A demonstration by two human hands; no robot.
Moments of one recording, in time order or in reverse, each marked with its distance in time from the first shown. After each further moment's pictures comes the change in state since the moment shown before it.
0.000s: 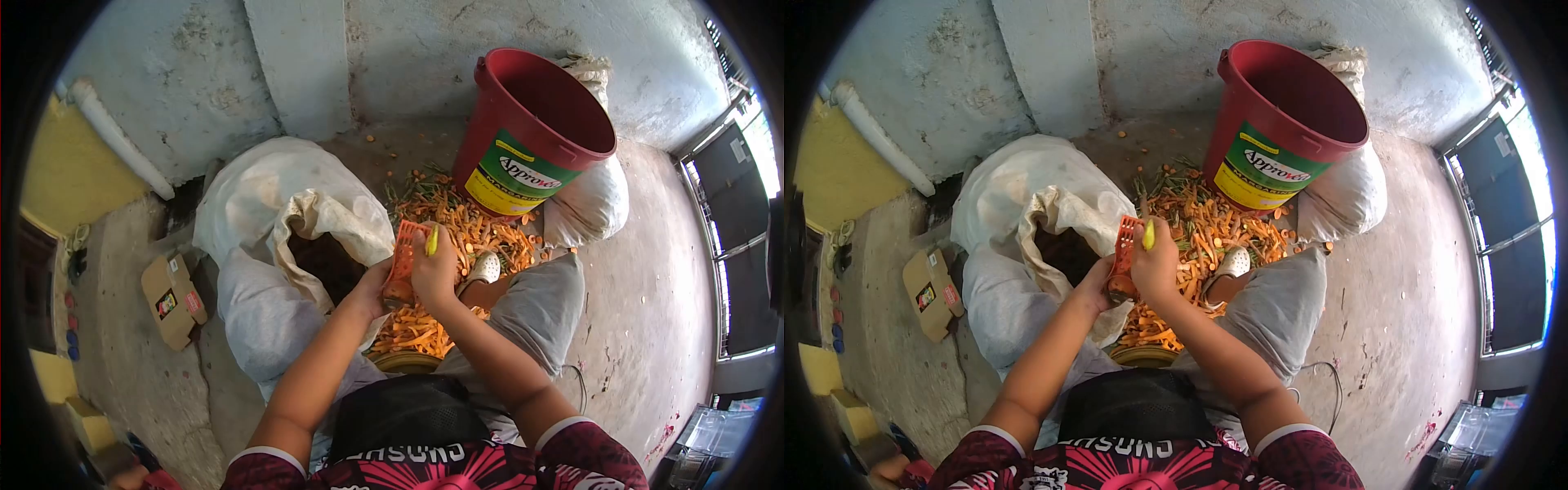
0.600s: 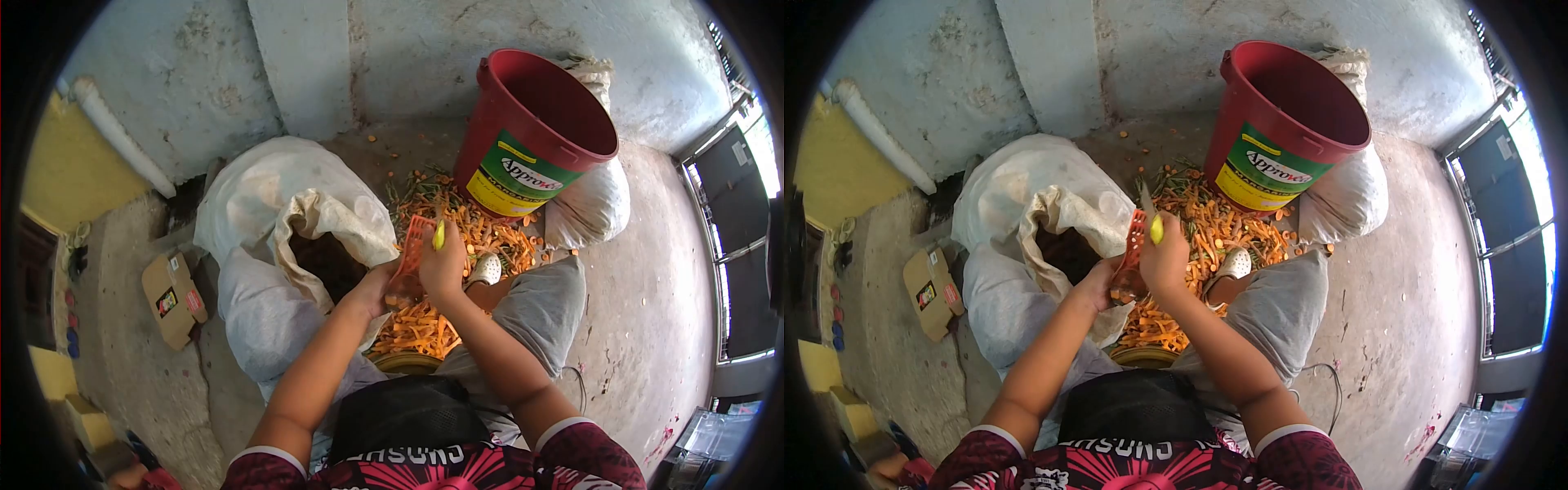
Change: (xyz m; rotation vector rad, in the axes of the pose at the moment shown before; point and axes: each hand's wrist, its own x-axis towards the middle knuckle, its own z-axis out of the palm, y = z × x) left_hand -0.013 0.004 0.017 0.217 0.004 0.006; right_hand 0.008 0.003 -0.004 -0.199 0.042 0.055
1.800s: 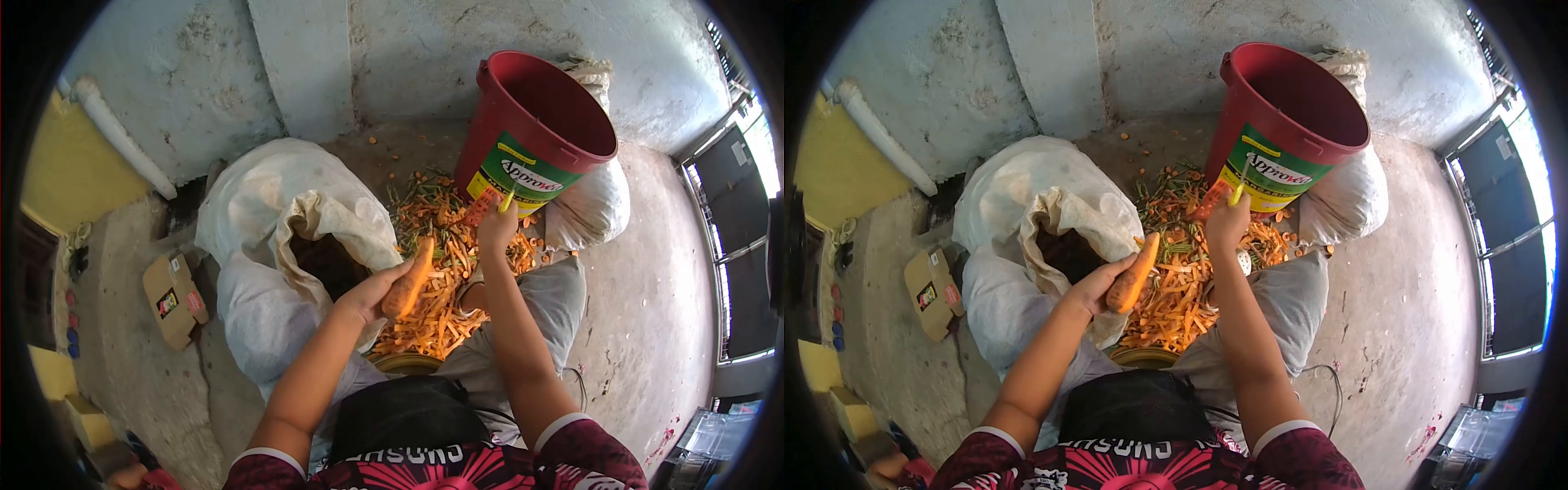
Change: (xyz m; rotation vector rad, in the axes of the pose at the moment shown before) left_hand -0.004 -0.001 0.001 0.048 -0.006 -0.060; right_hand 0.091 0.076 -0.030 0.026 0.333 0.112
